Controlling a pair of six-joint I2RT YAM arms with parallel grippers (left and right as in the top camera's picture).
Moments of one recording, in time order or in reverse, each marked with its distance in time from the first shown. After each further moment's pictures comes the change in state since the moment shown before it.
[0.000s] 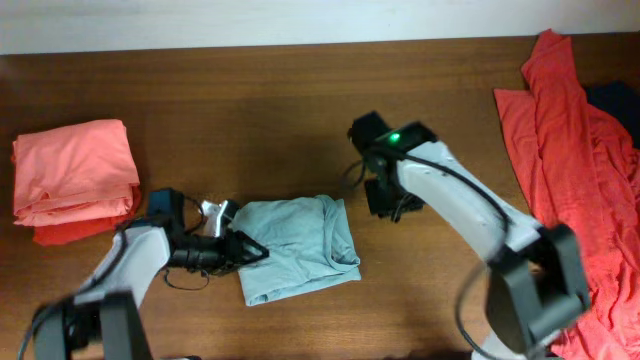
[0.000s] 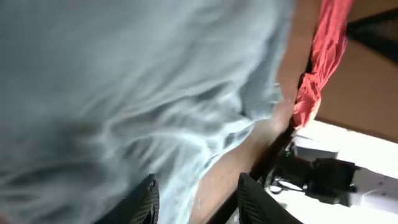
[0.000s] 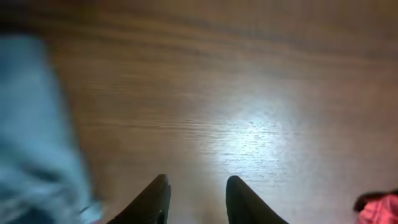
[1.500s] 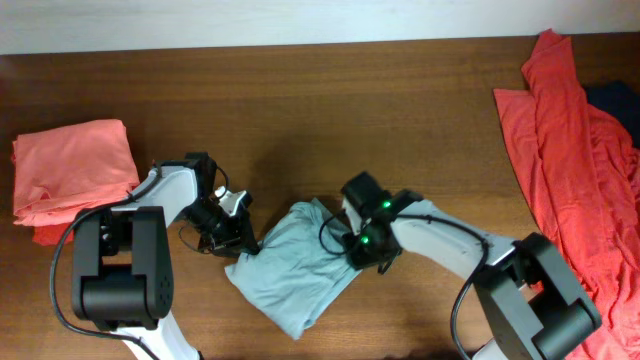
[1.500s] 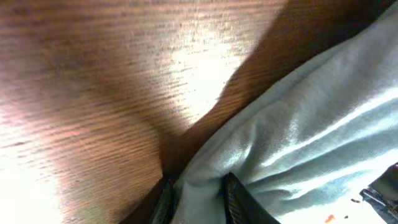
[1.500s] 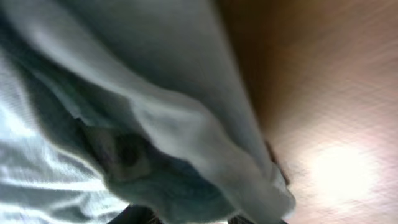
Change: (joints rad) left arm -0.145 0.398 0.382 -0.271 -0.419 -0.036; right arm 0.093 -0.064 -0.508 0.540 -0.383 -0.070
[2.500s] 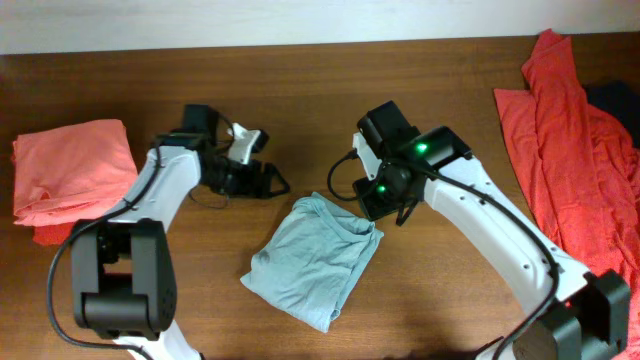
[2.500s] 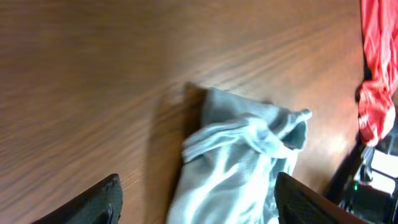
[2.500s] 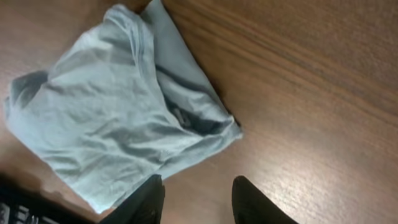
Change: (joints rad) left arm -0.077 -0.045 0.190 0.237 0.215 0.088; right arm -0.080 -0.106 0.492 -0.489 0.118 -0.158
